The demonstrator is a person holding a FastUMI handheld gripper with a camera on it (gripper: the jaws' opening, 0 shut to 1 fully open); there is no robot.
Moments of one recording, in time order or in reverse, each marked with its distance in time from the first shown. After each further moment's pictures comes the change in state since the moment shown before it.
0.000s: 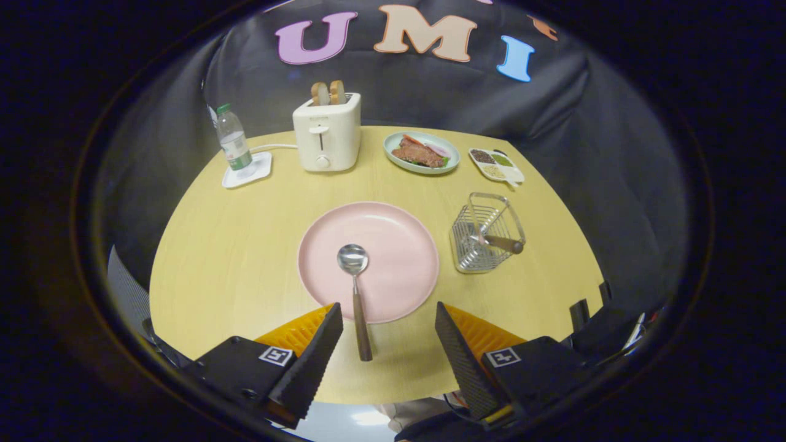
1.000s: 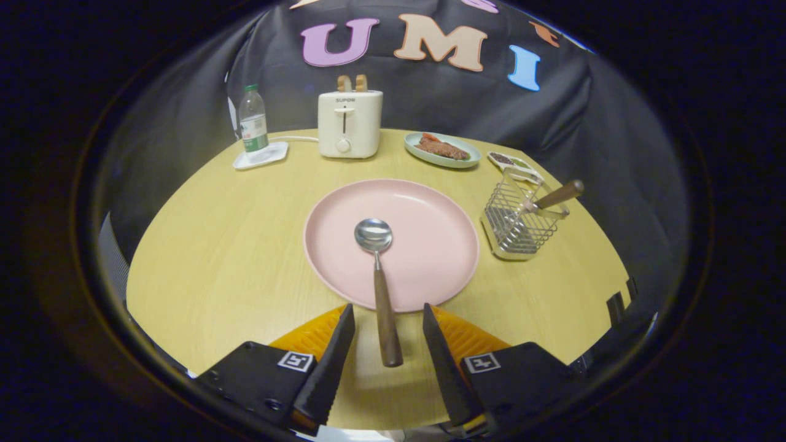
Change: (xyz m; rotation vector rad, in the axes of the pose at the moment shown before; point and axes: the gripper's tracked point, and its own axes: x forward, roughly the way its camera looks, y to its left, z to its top) arm 0.048 0.021 -0.055 -0.018 -0.124 0.033
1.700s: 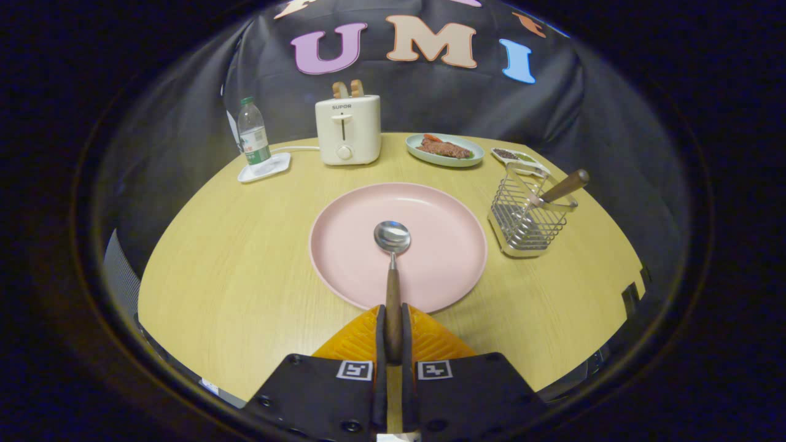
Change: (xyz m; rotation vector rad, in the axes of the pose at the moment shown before) arm 0.000 0.005 0.009 0.049 -0.037 0.055
